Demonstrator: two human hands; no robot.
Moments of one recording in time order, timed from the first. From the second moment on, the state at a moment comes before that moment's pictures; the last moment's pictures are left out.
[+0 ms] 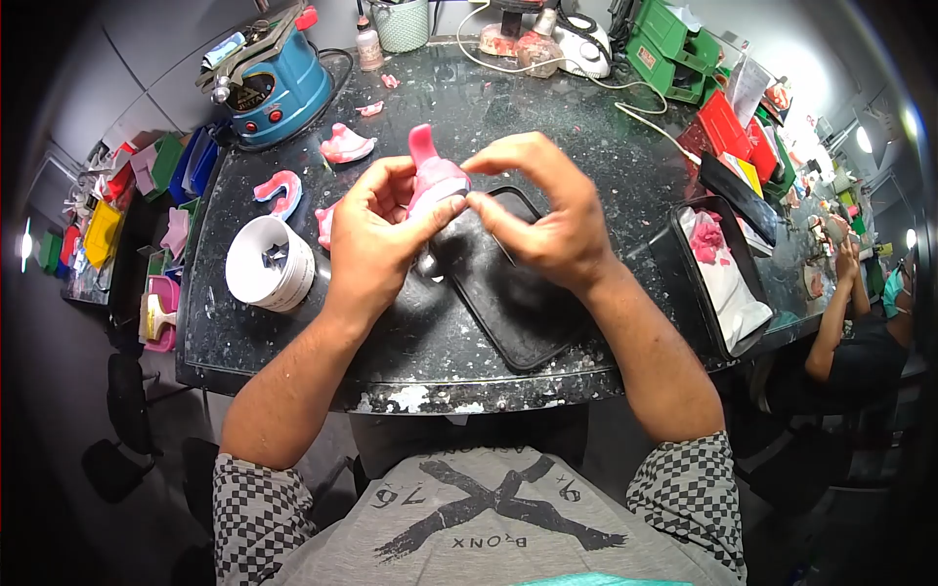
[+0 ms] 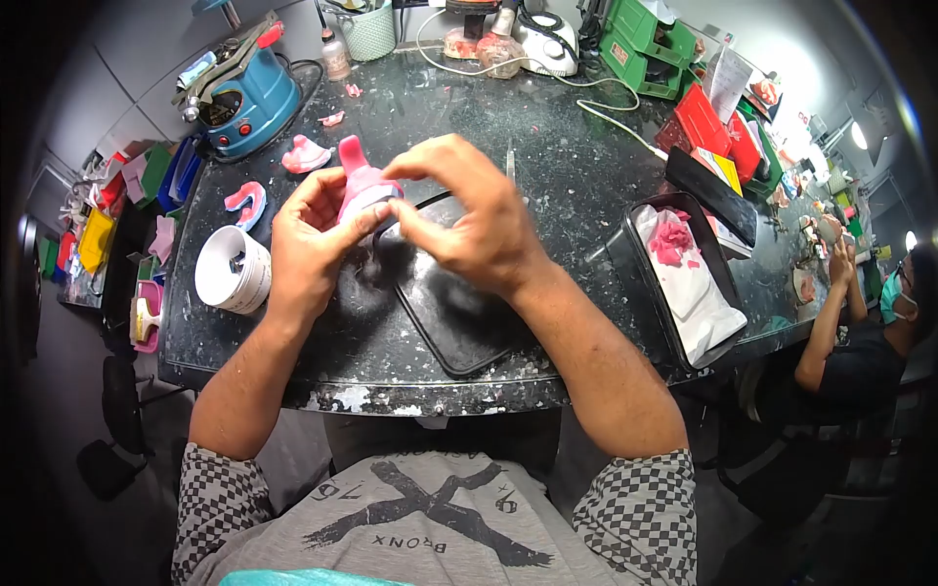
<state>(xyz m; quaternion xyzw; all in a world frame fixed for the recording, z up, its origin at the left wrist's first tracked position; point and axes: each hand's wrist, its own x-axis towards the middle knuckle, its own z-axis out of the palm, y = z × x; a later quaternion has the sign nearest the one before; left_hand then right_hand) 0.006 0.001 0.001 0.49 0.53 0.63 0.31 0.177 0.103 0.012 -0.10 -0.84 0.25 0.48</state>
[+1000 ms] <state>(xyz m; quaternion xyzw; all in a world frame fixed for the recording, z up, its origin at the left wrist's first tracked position) 0.002 -0.004 0.004 0.43 0.35 0.70 0.45 0.171 0.079 0.002 0.00 -0.49 0.82 0.31</state>
